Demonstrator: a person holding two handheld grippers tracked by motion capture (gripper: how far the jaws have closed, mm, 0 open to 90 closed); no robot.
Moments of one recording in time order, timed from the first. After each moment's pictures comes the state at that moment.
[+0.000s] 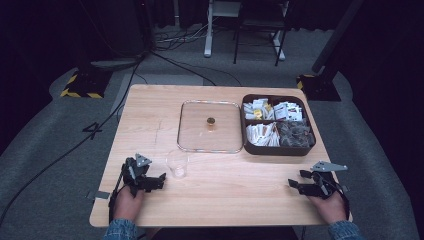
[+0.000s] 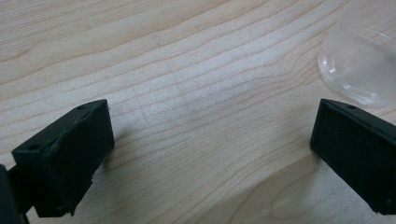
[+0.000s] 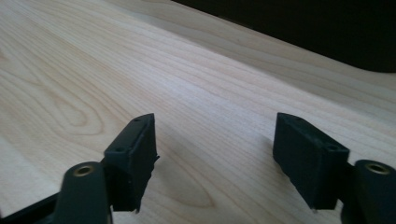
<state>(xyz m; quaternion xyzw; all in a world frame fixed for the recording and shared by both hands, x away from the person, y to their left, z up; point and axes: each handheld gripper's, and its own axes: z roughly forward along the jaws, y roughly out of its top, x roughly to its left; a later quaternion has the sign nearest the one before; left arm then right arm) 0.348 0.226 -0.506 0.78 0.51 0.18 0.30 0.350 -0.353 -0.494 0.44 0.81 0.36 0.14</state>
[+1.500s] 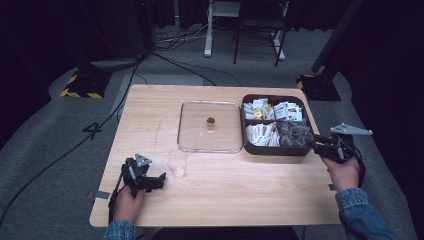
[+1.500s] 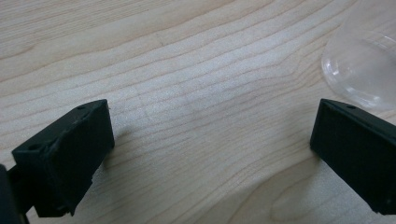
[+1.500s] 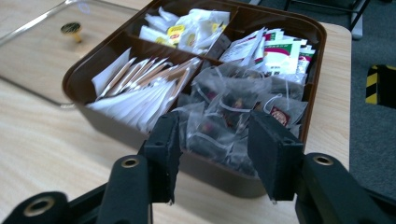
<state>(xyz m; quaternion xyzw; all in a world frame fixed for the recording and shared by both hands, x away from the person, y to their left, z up) 0.347 0.225 -0.506 0.78 0.52 0.19 0.30 0.410 -0.369 -0.394 0.48 0.75 0.39 0.23</state>
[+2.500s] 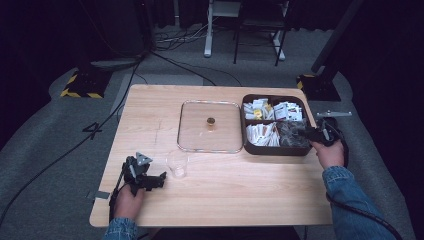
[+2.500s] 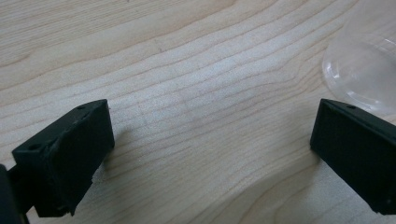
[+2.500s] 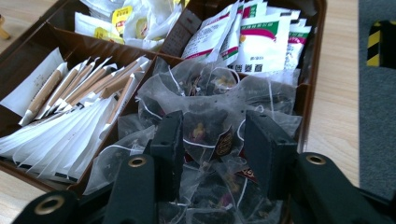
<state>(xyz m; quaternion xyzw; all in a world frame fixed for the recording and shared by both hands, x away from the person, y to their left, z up) 0.352 0.226 -0.506 0.78 0.51 0.19 0.30 0.483 -0.367 -0.423 0.53 0.76 0.33 0.19</state>
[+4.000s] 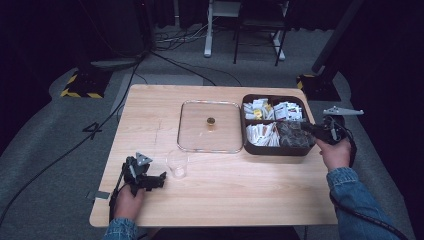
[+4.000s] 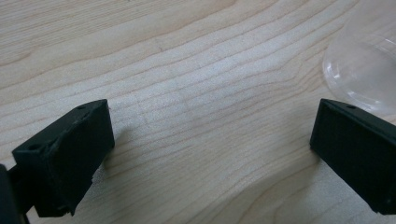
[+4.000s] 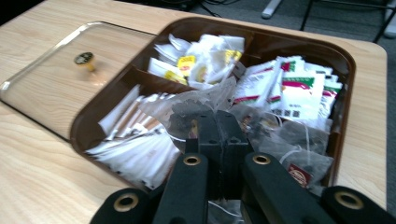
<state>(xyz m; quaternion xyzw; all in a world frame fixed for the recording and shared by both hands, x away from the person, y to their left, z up) 0.351 0.225 -0.506 0.78 0.52 0.19 0.30 0.455 -0.355 -0.377 0.47 0.76 0.41 0.19</state>
